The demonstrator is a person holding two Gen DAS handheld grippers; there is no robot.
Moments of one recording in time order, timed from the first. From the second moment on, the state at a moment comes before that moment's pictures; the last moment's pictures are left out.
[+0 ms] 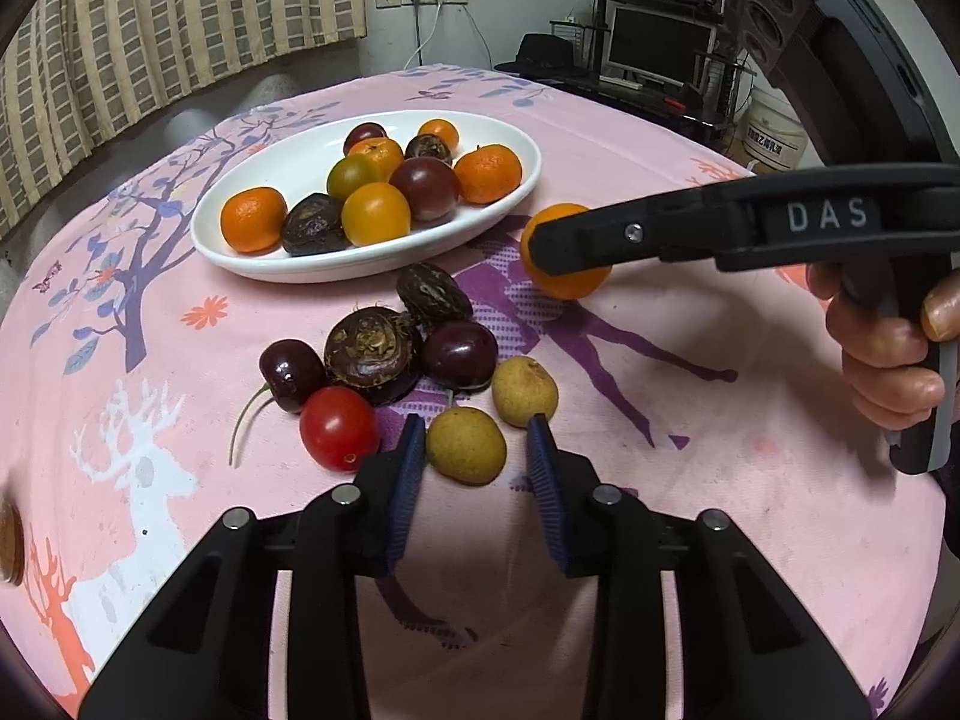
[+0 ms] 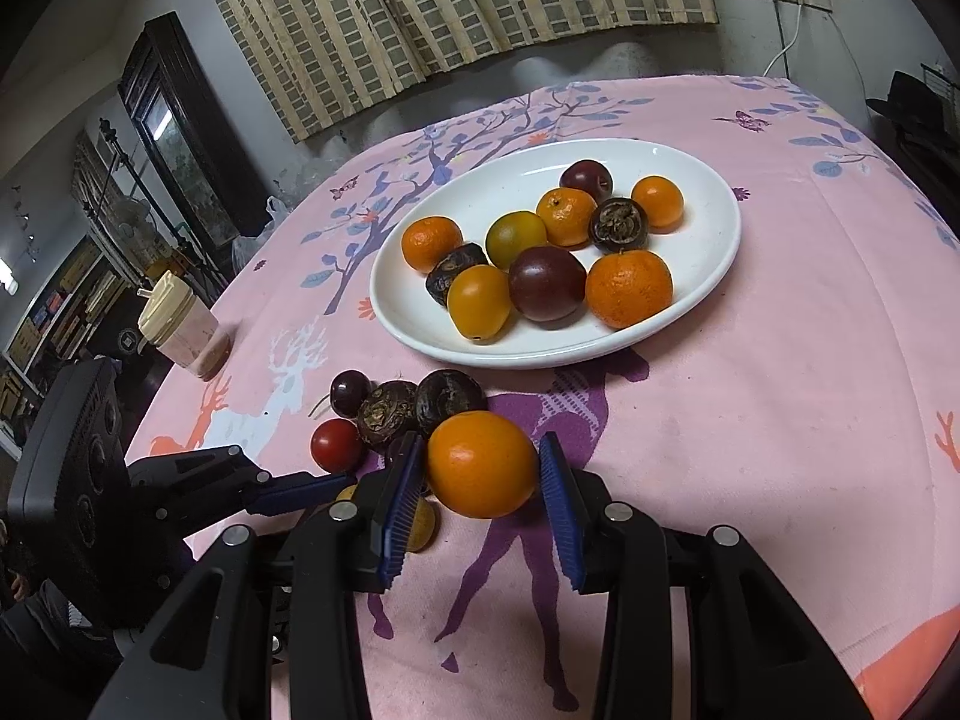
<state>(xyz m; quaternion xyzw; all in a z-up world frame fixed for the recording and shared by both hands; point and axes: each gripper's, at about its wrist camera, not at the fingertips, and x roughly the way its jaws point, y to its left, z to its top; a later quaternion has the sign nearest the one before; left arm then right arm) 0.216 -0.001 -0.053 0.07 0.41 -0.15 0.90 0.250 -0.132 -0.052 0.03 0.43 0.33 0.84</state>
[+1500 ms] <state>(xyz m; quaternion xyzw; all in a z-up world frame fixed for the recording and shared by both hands) 0.280 0.084 0.014 -0.01 0.34 0.03 0.94 0.284 -0.101 -0.036 -0.01 0.40 0.27 0.88</state>
